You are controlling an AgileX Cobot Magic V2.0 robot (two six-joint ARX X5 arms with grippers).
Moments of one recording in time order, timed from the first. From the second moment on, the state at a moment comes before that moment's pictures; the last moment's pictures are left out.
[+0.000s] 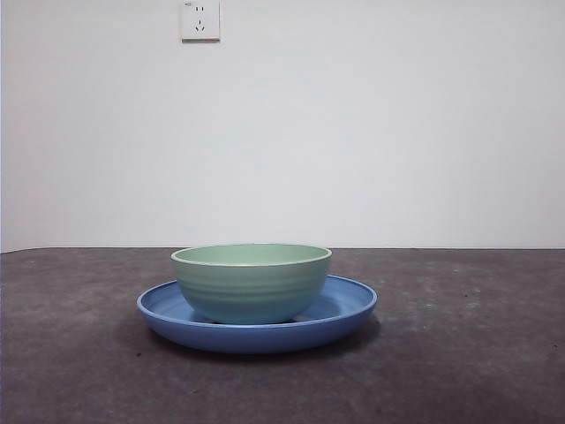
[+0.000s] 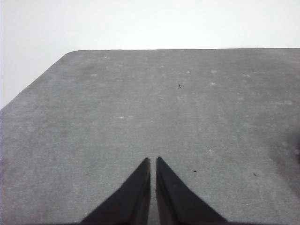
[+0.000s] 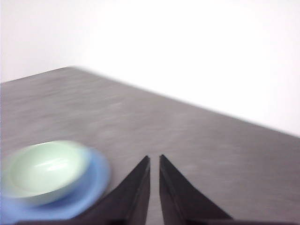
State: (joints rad) left arm -0.04 0.00 0.03 -0.18 -0.05 0.01; right arm 0.07 0.13 0.48 -0.40 -0.35 -0.11
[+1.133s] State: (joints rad) left arm -0.04 0.00 0.03 -0.18 -0.05 0.01; right arm -0.02 0.01 0.02 -0.17 -0.02 -0.02
